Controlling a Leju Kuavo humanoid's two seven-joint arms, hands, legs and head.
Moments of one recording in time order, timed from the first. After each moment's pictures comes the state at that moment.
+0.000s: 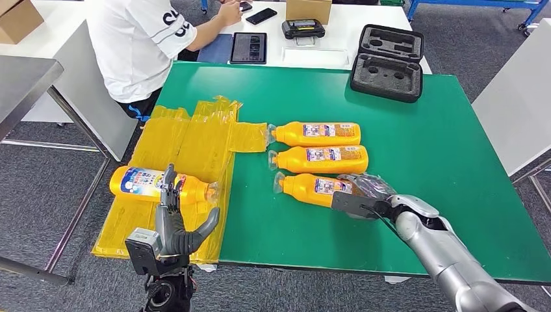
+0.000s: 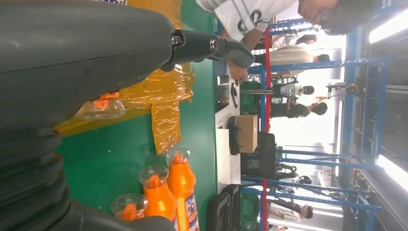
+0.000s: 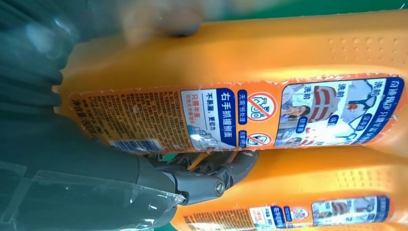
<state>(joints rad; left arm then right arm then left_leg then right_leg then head) 0.03 -0.12 -0.37 -1.42 -0.04 0.32 -0.70 -0.57 -0.31 0.62 -0.81 0.57 0.29 -0.18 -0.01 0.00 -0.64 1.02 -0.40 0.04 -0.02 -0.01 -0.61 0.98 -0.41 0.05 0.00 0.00</state>
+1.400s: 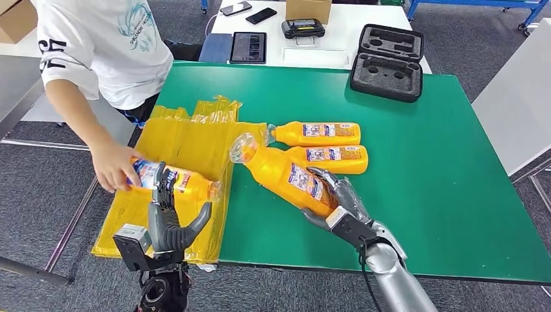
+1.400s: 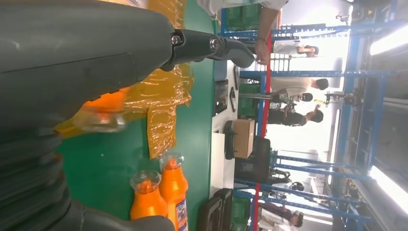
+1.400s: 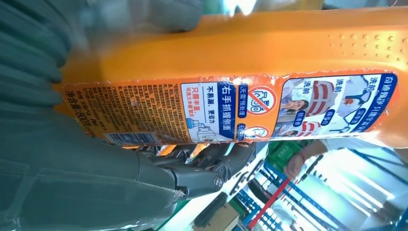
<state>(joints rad) 0.02 -0.14 -0.31 -1.43 0.00 0.27 -0.70 -0.24 -0.05 0.31 -1.18 0.35 0.11 -0.56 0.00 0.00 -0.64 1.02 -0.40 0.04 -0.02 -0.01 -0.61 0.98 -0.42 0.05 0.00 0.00</state>
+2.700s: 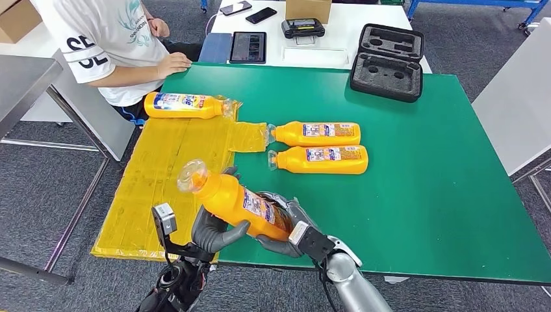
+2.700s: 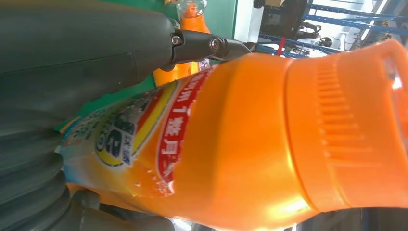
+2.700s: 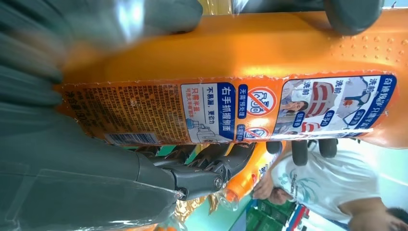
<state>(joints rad) -0.11 -0.14 -0.37 -1.18 0.18 -0.33 -0.60 -0.25 0.12 0.39 -0.98 0.31 0.28 -0.65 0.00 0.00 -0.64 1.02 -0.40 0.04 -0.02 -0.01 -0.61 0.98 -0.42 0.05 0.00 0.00</state>
